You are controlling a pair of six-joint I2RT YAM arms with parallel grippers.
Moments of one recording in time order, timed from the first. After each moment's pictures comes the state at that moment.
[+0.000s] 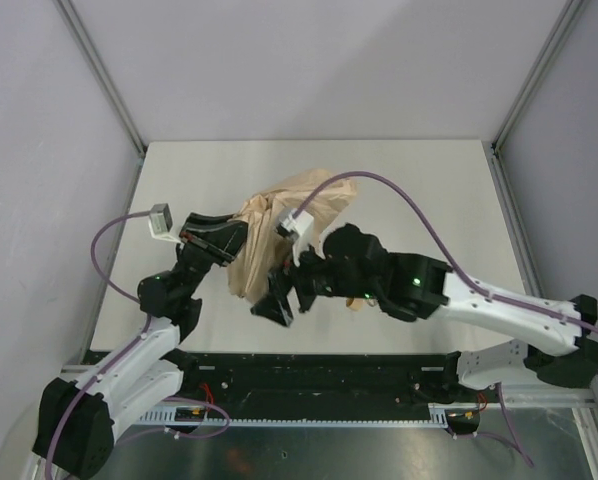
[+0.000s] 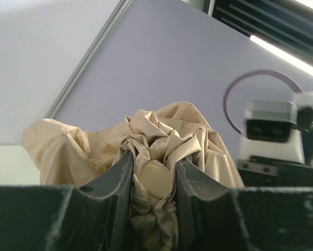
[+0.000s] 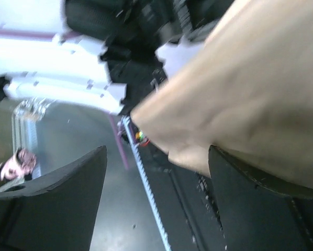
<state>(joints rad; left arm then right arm) -0.40 0.84 0.35 1.24 0.35 -1.09 1.25 1.33 1.42 -0.39 -0.07 0.42</state>
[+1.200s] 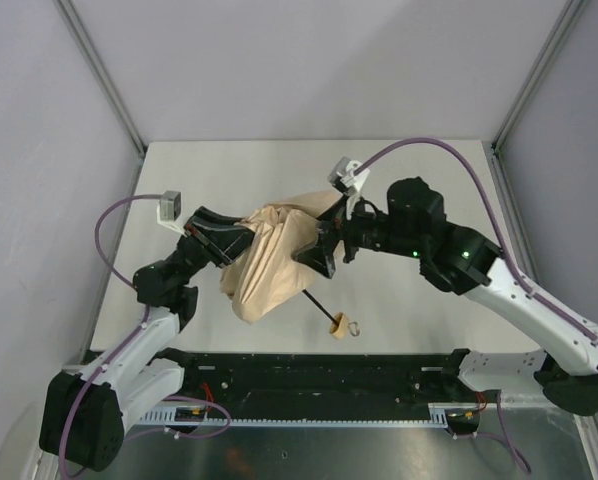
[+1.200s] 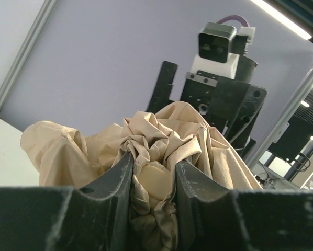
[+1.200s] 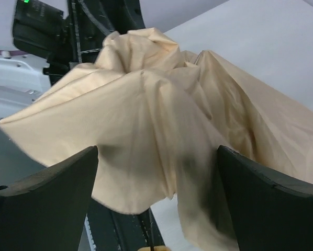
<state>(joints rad) -0.29 0.91 0.41 1.27 0.66 -1.24 0.94 1.15 1.42 -0.47 -0.26 0.15</state>
